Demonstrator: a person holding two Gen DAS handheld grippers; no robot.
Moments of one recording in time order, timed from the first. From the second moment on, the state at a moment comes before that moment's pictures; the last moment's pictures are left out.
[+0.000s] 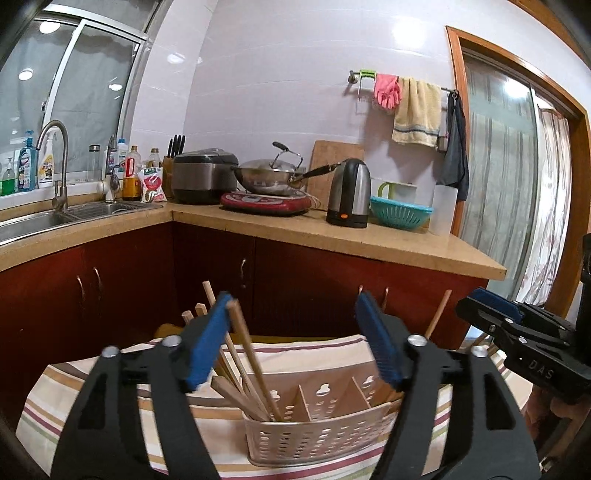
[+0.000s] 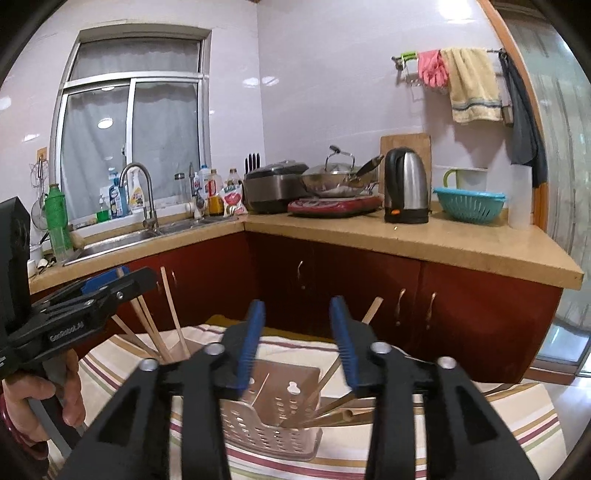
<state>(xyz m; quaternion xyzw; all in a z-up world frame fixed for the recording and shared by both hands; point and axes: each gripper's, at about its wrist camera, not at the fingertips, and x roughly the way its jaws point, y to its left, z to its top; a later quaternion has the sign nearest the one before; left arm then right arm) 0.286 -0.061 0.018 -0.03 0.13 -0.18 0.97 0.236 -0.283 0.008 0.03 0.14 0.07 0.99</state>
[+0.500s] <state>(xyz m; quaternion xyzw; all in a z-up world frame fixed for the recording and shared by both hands) 0.184 -0.048 0.022 -0.03 0.13 -0.15 0.98 0.145 -0.285 0.016 0.05 0.14 0.02 0.99</state>
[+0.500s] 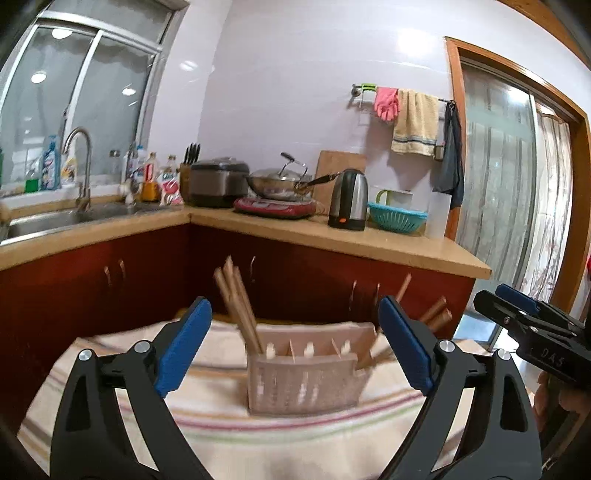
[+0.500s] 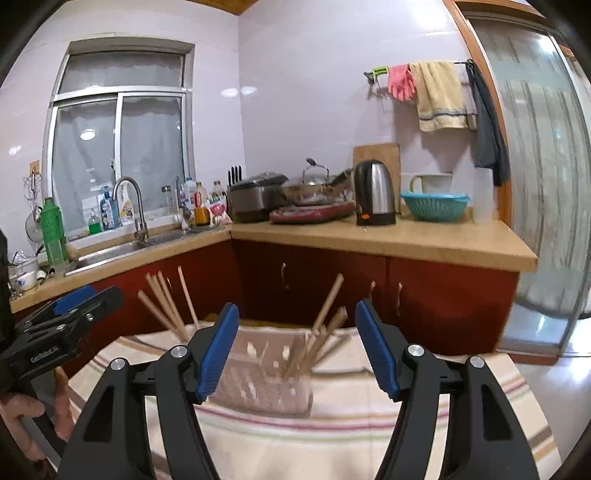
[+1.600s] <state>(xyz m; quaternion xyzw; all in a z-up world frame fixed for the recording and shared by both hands) 0.035 -0.018 0.017 -0.05 0.13 -0.11 0.98 0.011 -0.270 0.005 0.04 0.14 -0.01 0.99</state>
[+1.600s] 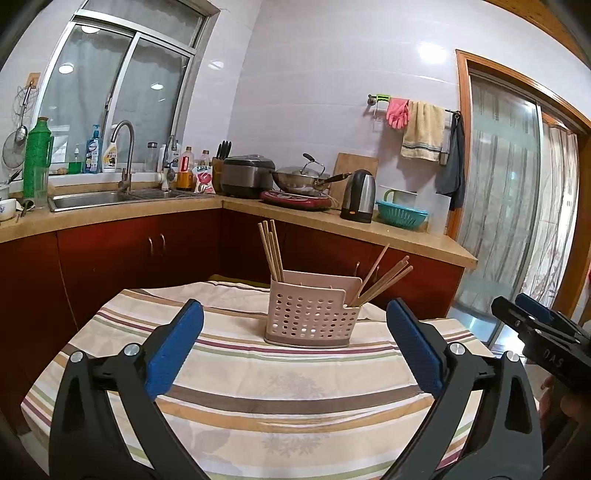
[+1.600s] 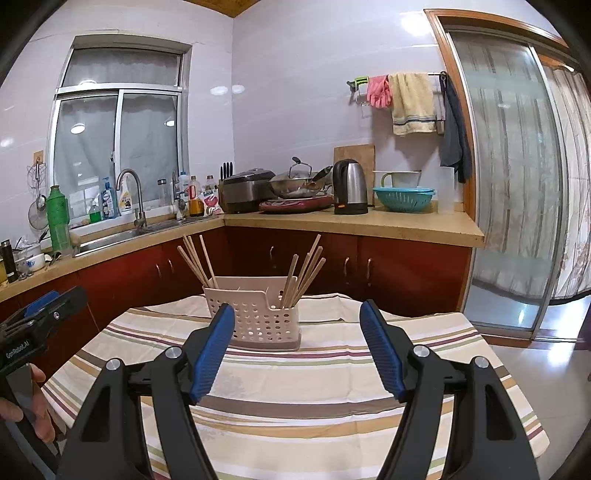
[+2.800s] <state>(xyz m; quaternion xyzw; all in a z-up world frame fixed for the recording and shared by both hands) 0.040 -0.021 0.009 -0.04 0.16 -0.11 0.98 0.010 -0.266 0.001 0.04 0.14 -0.01 0.99</state>
